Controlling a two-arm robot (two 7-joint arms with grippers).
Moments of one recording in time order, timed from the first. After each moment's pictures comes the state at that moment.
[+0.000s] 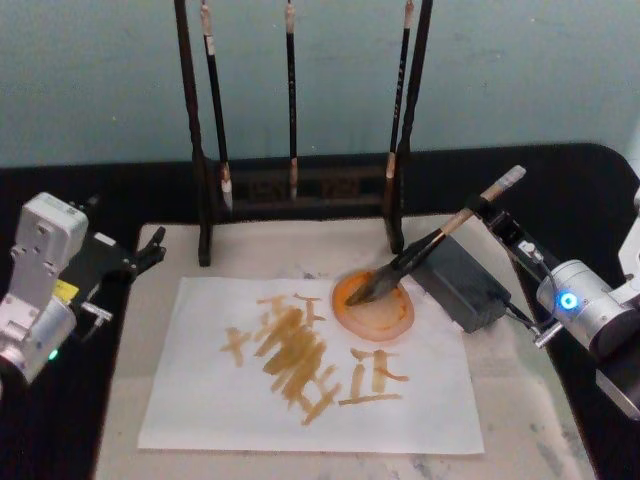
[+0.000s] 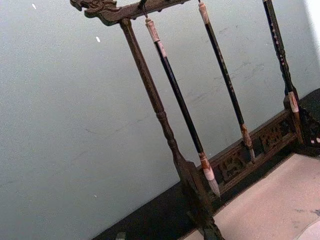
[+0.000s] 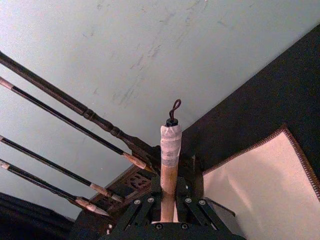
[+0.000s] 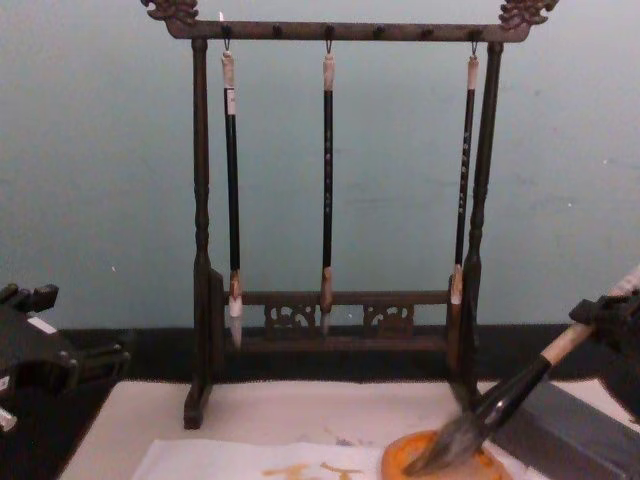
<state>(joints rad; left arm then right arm) -0.20 0.60 0.45 -1.41 -0.25 -0.12 0.03 0.24 0.30 -0.19 -1.29 1.19 0.23 0.20</state>
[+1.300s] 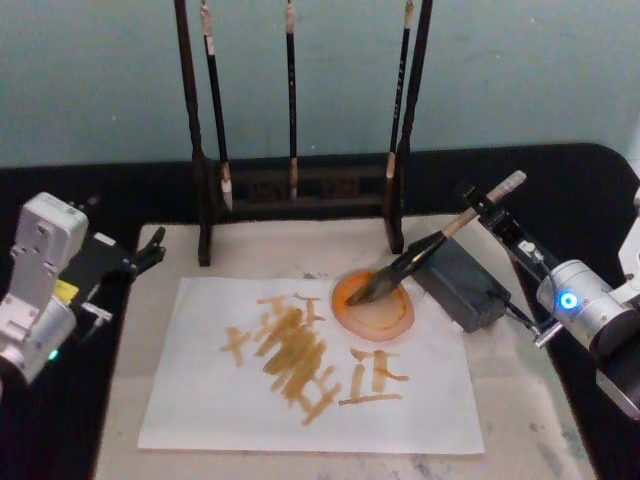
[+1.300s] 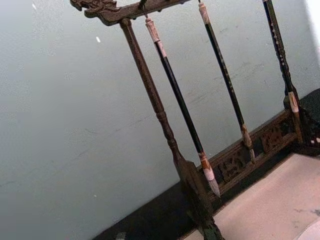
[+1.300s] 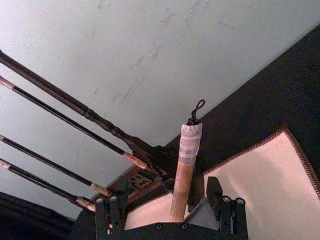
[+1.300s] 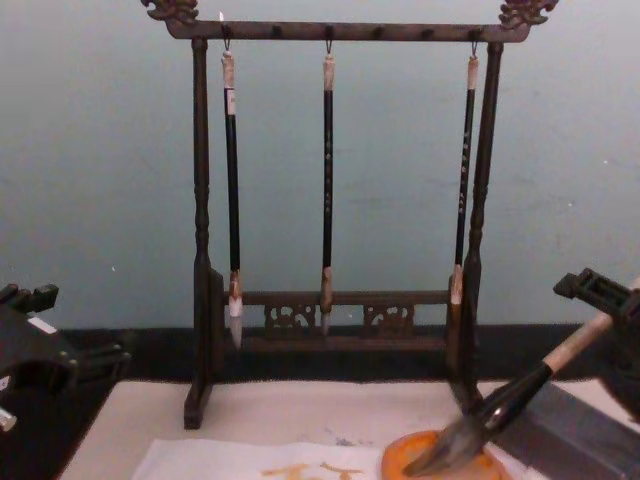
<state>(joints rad) -0.20 0.60 0.45 -1.41 -0.25 -0.12 0.03 0.24 0.29 -0.19 -1.29 1.18 0.23 0.20</state>
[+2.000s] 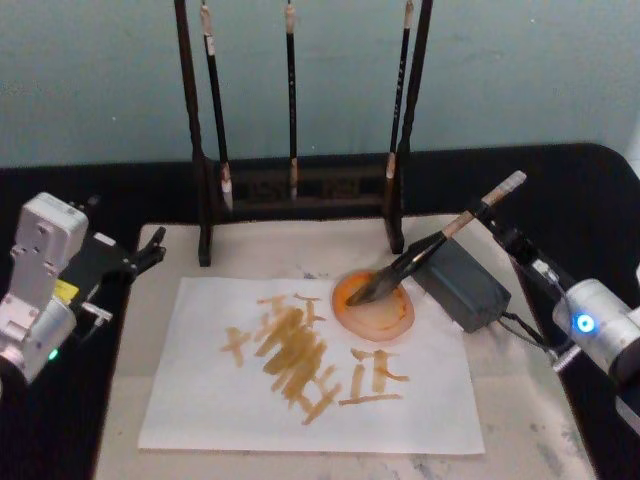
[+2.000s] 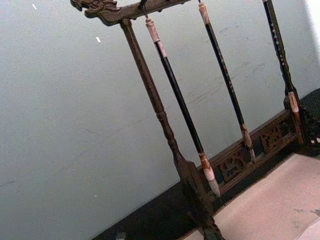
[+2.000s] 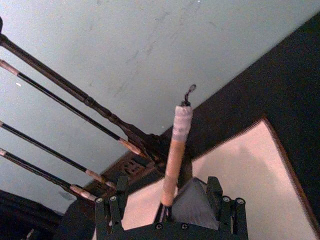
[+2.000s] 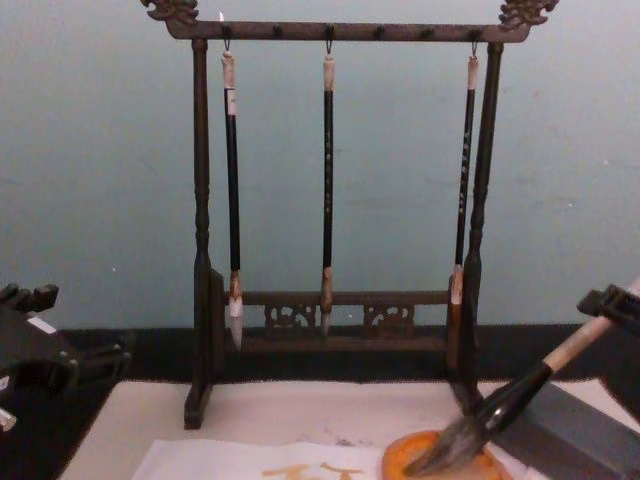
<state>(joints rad) -0.20 0.60 0.45 -1.41 -0.25 -0.12 0.03 0.14 0.36 -0.21 -1.43 1.21 0.20 0.12</state>
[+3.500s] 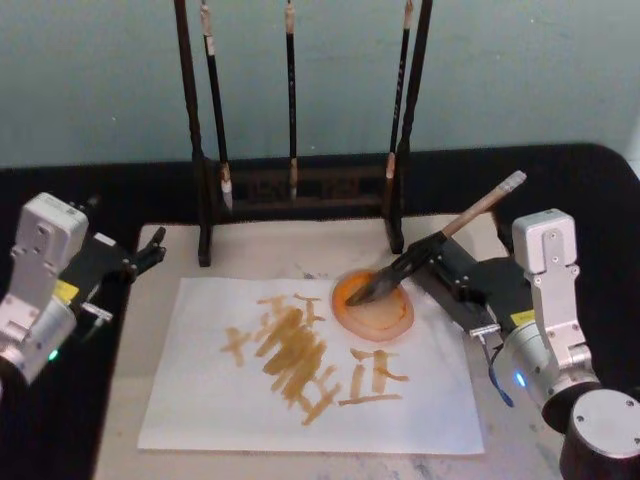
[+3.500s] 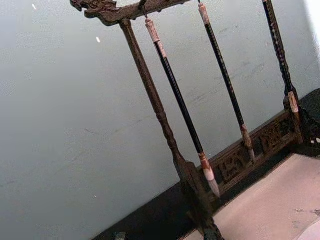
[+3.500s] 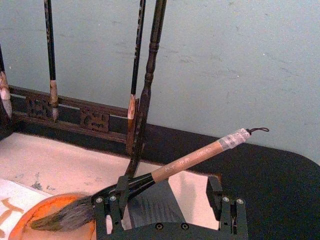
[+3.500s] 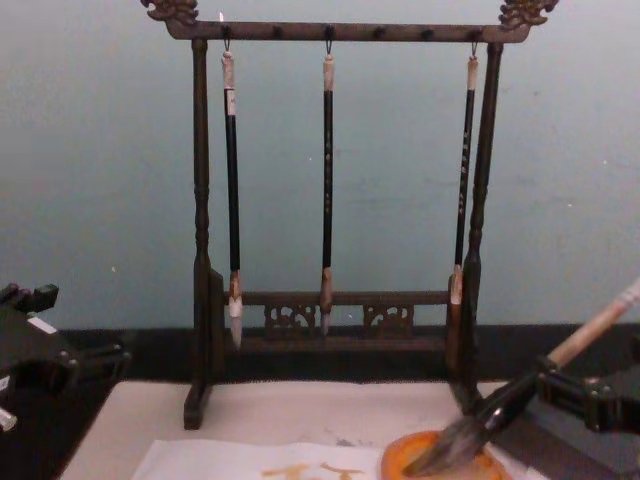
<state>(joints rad) -0.20 0.60 0.45 -1.41 -0.25 -0.12 0.03 0.10 0.42 -0.49 -1.54 0.27 -0.02 -0.27</state>
